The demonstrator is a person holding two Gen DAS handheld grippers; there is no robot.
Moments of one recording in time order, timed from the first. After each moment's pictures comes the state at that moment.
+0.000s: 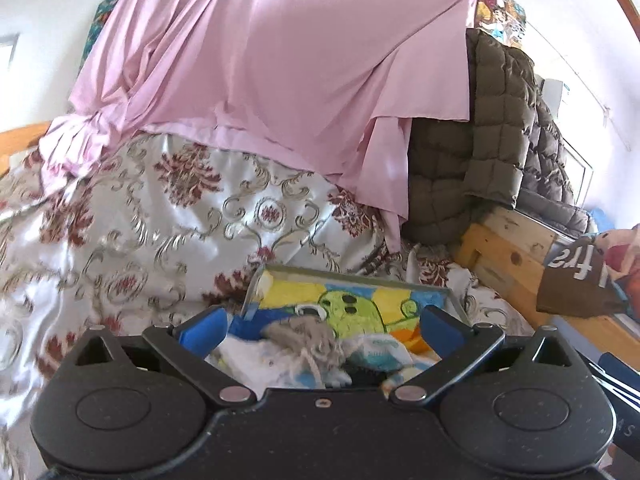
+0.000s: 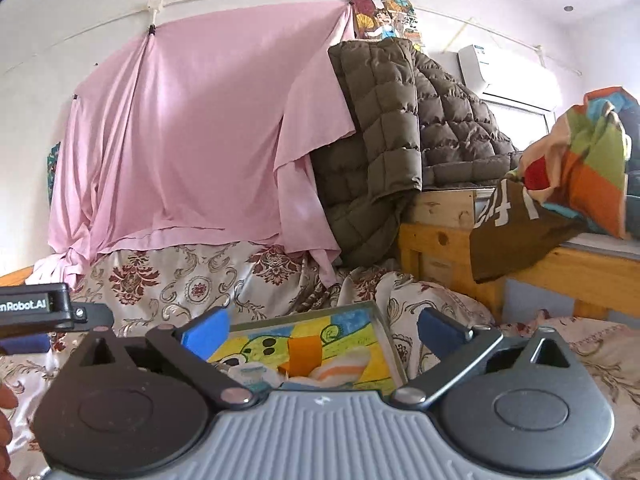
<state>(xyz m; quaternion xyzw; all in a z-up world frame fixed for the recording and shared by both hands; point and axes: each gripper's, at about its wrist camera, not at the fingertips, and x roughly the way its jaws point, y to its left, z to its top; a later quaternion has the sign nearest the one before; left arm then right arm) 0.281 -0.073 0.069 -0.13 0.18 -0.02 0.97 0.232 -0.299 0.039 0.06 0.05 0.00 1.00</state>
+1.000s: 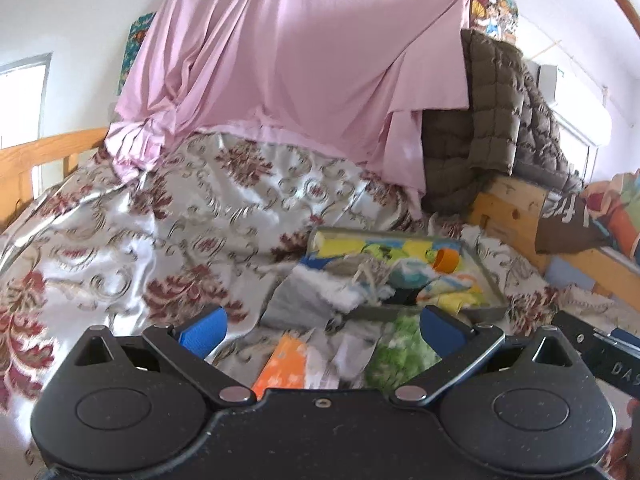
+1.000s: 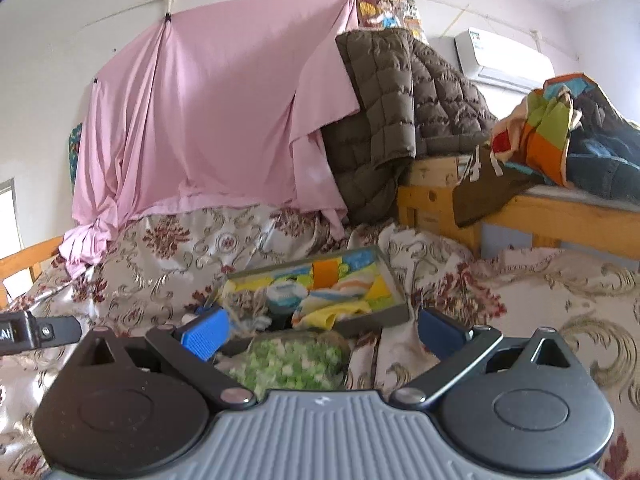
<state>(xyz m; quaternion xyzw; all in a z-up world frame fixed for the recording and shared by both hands) 0.116 -0.037 0.036 -0.09 0.18 0.01 0.98 0.107 -0.268 0.002 0.07 0.11 0.01 0.99</state>
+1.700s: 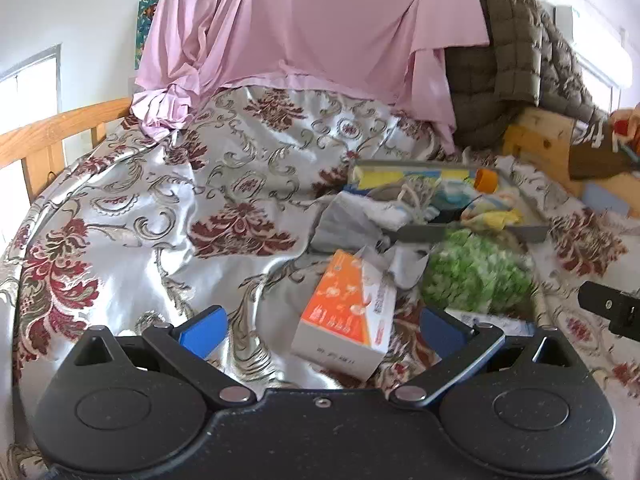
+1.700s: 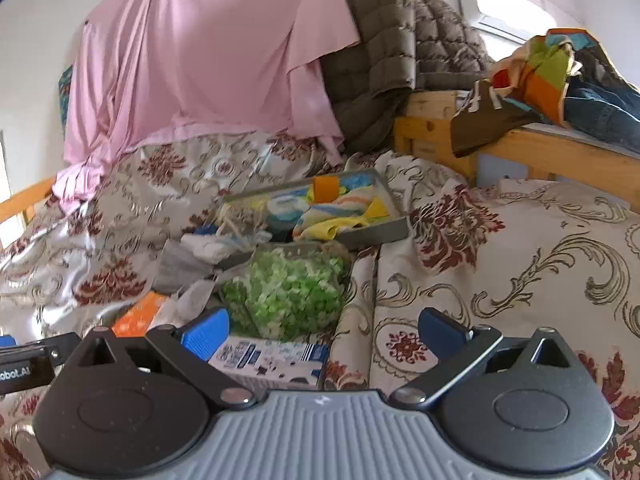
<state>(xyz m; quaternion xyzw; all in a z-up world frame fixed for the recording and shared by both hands) 0.094 -0.027 -0.011 -0.04 0.25 0.05 0.97 0.097 -0.247 -0.026 0.05 0.20 0.00 0.98</state>
